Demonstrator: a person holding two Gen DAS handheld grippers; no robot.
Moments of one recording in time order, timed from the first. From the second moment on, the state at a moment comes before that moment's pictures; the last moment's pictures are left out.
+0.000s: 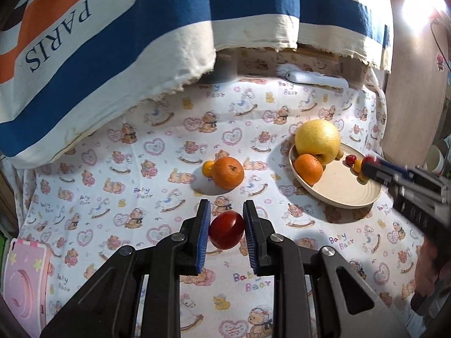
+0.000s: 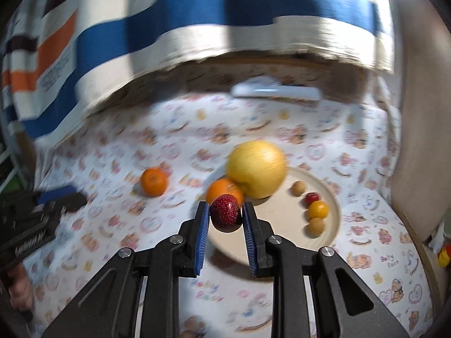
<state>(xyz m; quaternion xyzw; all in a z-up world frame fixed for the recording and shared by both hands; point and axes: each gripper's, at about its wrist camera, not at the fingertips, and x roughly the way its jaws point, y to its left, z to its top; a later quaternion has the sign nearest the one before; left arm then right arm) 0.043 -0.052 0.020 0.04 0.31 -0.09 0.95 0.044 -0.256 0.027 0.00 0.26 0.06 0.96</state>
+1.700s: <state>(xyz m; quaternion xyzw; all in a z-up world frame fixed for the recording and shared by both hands) 0.120 -0.178 -0.022 0.04 0.34 -0.16 0.93 0.102 -0.358 -0.008 0.09 0.41 0.01 0.91</state>
